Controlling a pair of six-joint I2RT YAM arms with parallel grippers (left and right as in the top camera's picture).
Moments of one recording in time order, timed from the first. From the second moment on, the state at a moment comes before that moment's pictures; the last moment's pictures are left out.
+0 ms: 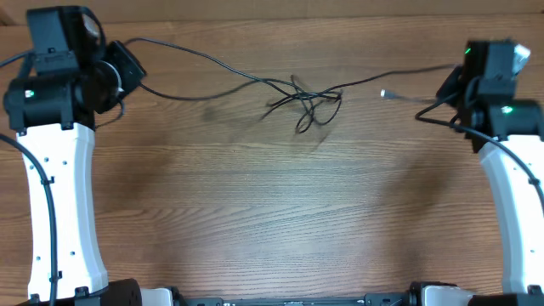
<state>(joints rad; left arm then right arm) 0.11 1.56 1.79 -1.09 0.14 -0.57 -0.05 1.45 1.46 -0.83 0.35 0.48</state>
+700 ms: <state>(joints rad) -0.08 1.63 1.79 -1.19 0.31 -0.41 -0.06 1.43 1.84 -0.79 -0.45 0.39</state>
